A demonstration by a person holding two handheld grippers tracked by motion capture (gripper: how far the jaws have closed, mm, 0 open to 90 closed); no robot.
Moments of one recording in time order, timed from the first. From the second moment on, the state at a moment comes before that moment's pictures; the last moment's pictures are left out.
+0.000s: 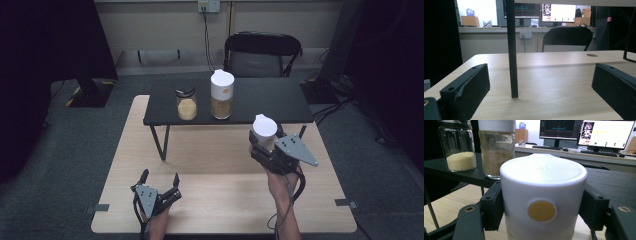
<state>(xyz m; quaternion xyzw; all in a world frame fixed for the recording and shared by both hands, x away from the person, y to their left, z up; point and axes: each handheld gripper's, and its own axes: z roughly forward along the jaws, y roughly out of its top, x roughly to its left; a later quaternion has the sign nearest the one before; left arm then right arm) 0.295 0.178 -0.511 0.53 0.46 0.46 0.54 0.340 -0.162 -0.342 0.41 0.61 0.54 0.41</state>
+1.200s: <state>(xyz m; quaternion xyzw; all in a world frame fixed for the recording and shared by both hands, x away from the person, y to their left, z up) 0.295 0.178 -0.511 0.53 0.46 0.47 0.53 0.366 -0.159 -0.290 0.40 0.62 0.54 0.41</state>
